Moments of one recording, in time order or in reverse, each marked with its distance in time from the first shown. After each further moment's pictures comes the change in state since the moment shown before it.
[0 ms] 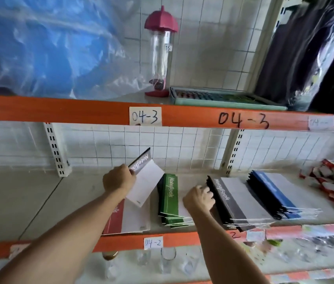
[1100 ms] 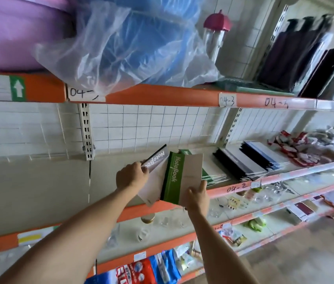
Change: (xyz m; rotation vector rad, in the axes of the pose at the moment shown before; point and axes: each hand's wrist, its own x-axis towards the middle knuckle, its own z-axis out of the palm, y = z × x) left_hand -0.025 -0.176 -0.031 -0.218 -0.158 0.310; right_hand -0.230 -0.116 0.060 0.713 0.291 0.195
